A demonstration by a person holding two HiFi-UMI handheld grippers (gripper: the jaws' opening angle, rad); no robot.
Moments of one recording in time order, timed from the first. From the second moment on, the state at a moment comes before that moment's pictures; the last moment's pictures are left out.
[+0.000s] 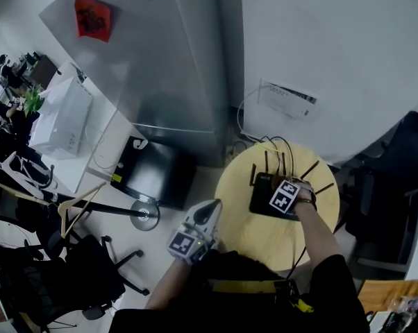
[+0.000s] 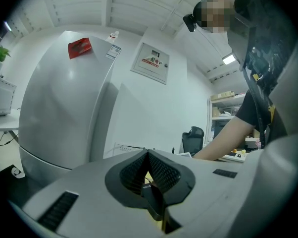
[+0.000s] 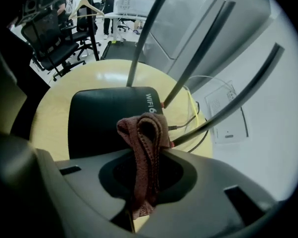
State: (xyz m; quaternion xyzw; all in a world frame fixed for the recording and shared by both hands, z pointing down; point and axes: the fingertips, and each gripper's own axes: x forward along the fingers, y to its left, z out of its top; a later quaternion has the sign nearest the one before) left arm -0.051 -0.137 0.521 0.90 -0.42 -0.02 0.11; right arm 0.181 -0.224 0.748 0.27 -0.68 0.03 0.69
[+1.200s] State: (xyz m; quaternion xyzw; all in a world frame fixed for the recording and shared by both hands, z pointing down) left arm 0.015 -0.133 0.516 0.95 -0.29 -0.01 0.10; right arm 0.159 -0.108 0.750 0.26 -0.72 0.10 0.64
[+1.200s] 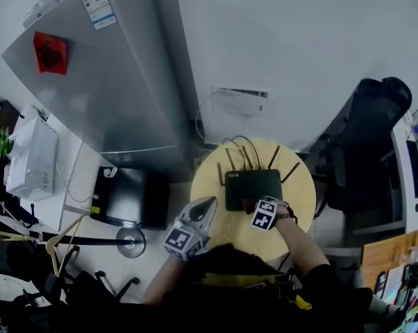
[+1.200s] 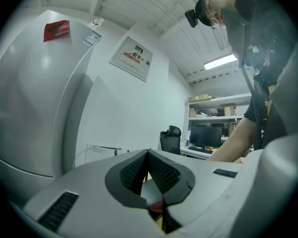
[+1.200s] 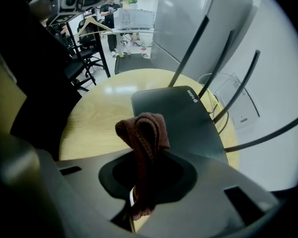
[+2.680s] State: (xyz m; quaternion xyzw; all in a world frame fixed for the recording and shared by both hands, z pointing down) left arm -0.006 -0.142 0.534 0.93 -0.36 0.03 0.11; right arm 0.231 -0.231 0.743 0.35 -0.65 -0.06 0.67
